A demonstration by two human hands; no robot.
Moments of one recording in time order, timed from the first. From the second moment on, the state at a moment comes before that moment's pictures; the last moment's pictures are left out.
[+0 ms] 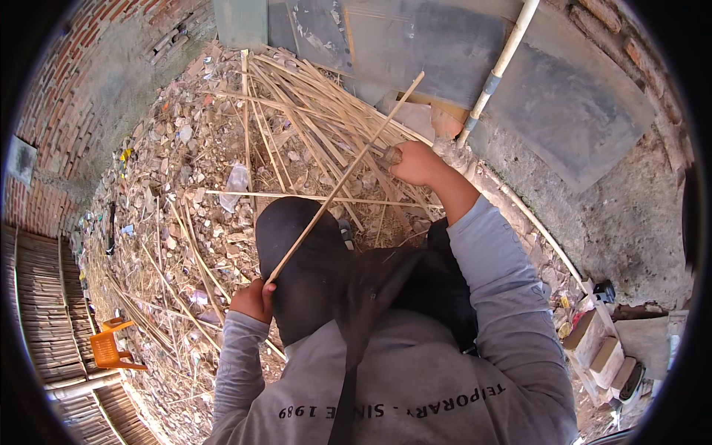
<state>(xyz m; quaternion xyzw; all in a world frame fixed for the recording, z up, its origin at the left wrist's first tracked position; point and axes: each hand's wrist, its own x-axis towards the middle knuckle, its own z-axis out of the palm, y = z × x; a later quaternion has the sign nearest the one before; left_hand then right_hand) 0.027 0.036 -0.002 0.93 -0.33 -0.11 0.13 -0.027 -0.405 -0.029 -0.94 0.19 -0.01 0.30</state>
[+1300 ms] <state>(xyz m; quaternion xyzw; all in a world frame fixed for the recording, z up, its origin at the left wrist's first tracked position) 0.016 0.041 -0.015 0.96 -0.28 -0.05 0.04 -0.033 -0.407 -0.004 -0.94 0.21 0.03 0.25</state>
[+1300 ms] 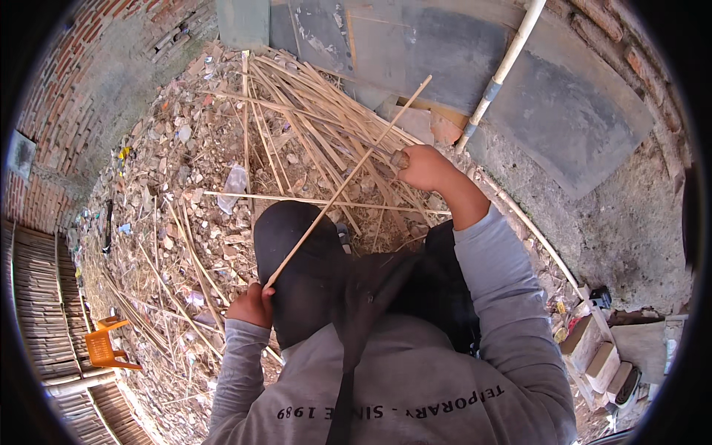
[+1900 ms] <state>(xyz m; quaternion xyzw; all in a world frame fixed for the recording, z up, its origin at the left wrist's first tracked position) 0.009 0.035 -0.021 0.95 -0.29 -0.03 0.08 -0.030 -0.396 0.008 -0.96 0.13 0.08 0.22</state>
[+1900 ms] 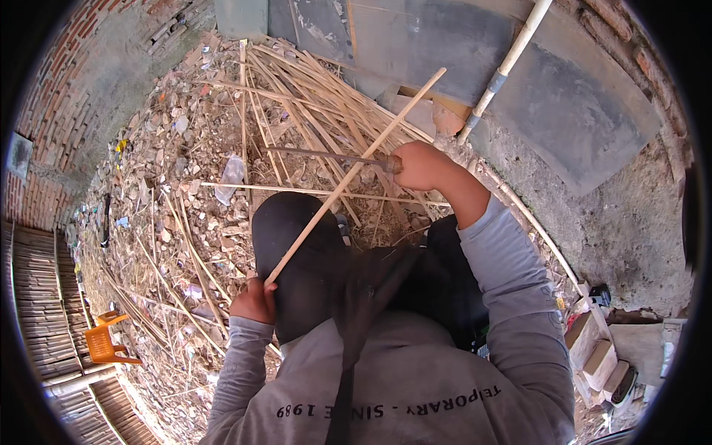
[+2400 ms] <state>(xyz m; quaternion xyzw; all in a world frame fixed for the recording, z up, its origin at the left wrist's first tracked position) 0.020 0.039 -0.023 0.95 -0.28 -0.09 0.11 -0.030 -0.377 -0.011 -0.95 0.13 0.04 0.26</state>
